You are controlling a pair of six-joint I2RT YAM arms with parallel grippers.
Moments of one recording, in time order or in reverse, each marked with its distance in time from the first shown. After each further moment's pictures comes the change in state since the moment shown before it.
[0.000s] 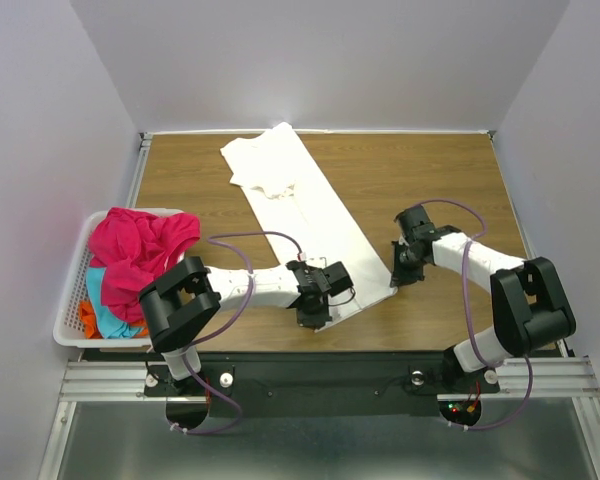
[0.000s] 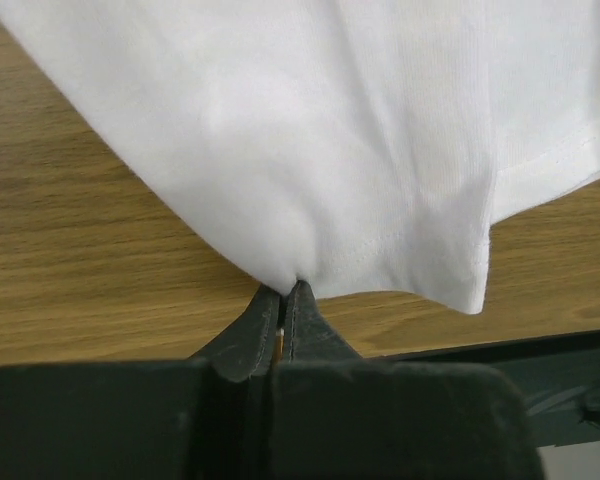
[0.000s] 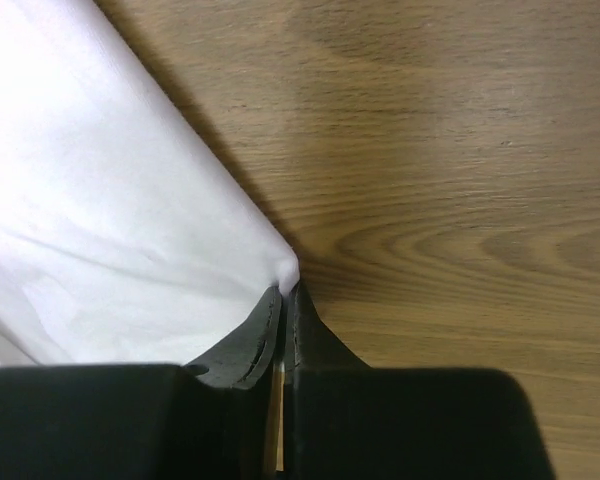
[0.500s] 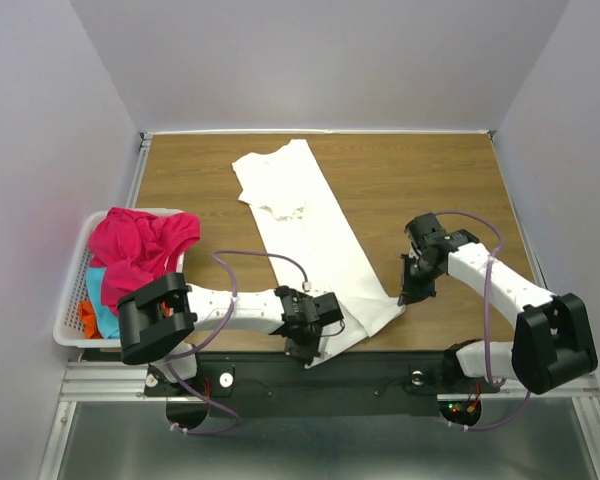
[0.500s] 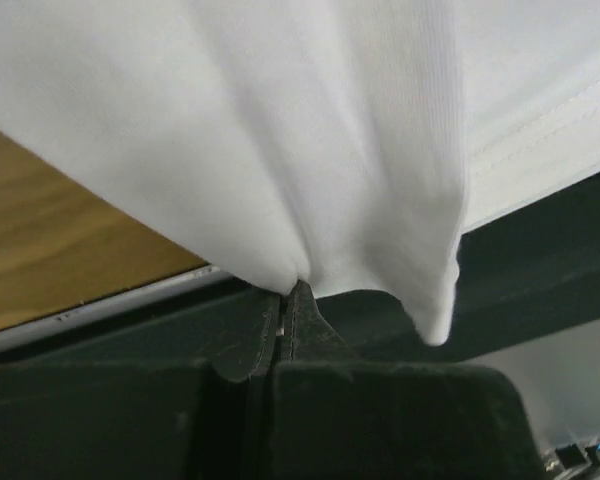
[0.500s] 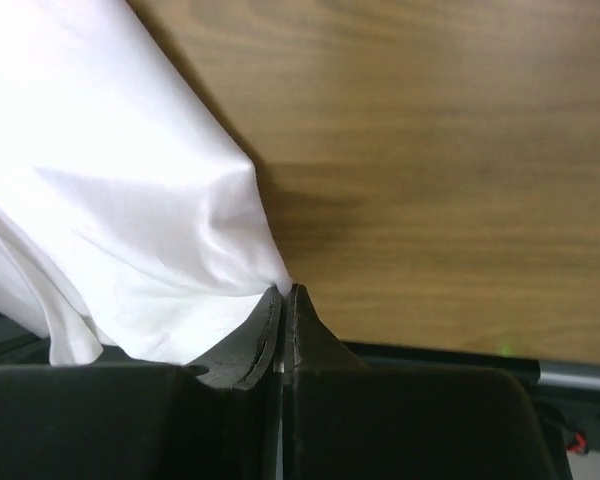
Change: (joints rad) left arm -0.122 -0.132 -0.147 0.016 0.145 0.109; right arm 0.002 -0.183 -0.004 -0.296 -0.077 0.054
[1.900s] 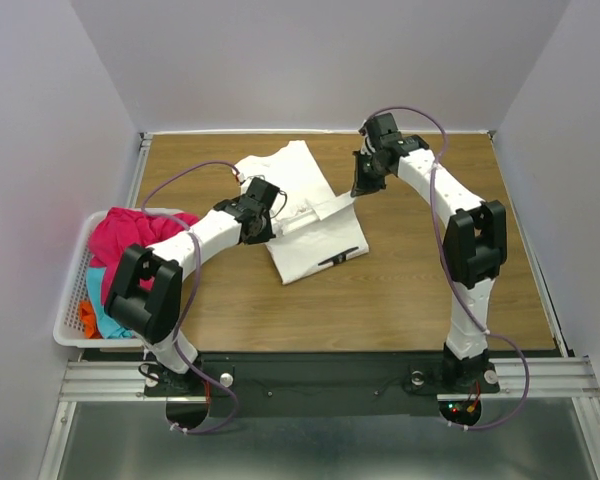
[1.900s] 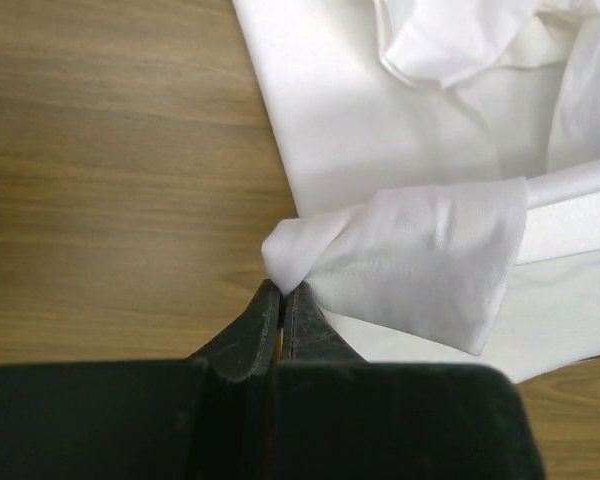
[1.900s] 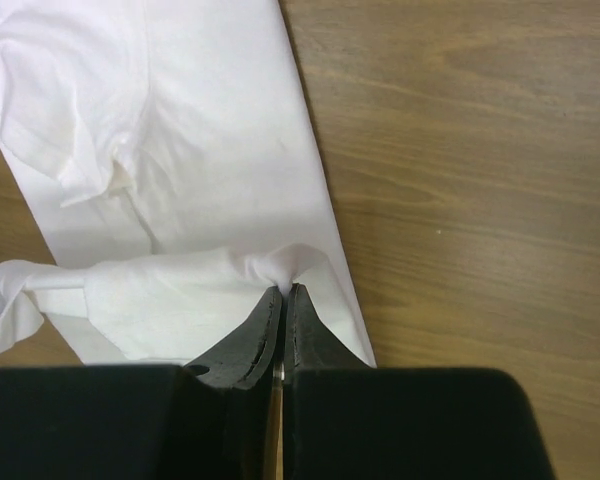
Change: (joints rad) left arm 0.743 0.021 0.230 0.113 -0.288 0.448; right arm 0.019 0.722 1.062 0.028 -0.002 -0.167
